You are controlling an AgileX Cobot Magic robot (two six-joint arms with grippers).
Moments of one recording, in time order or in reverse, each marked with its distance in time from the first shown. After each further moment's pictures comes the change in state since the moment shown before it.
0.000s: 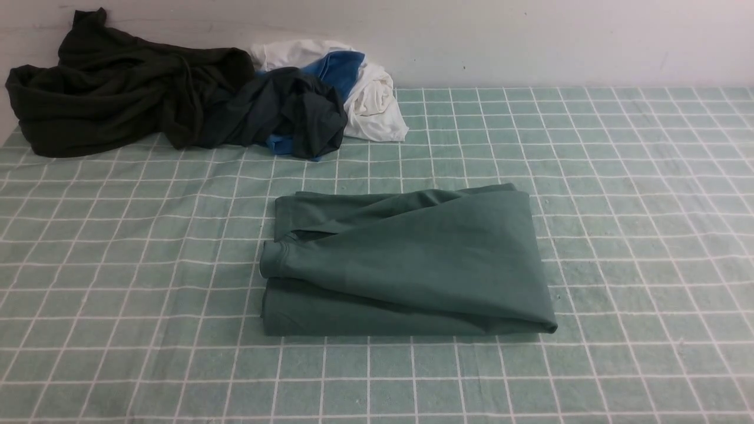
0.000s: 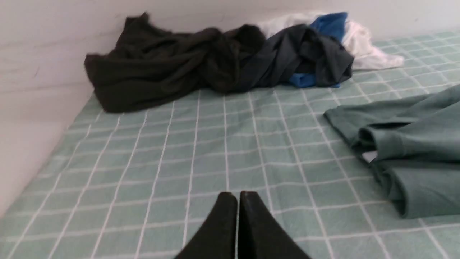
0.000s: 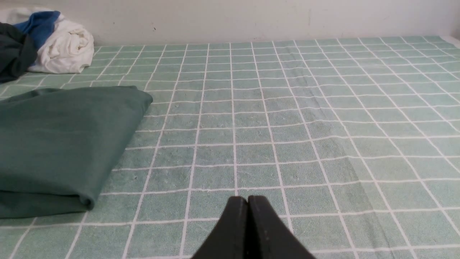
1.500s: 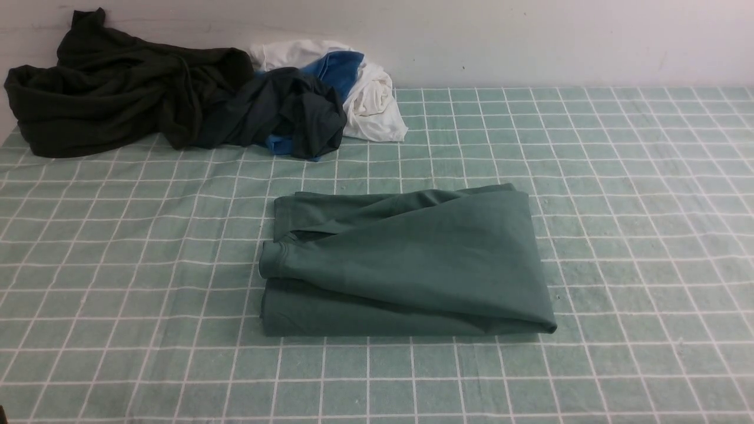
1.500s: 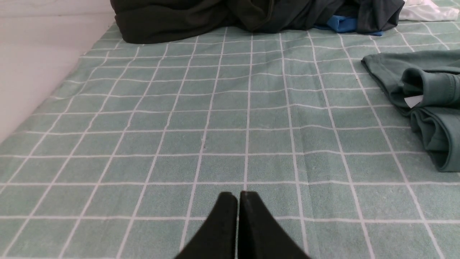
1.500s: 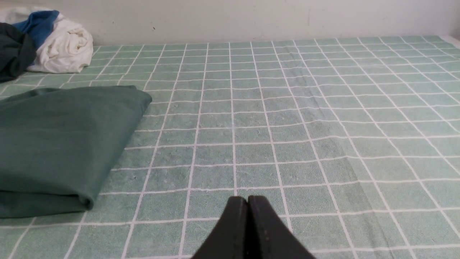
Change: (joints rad) right arm 0.000 0.000 -0.001 0.000 0.001 0.000; left arm 0.073 -0.077 0.100 -0.046 0.052 0.000
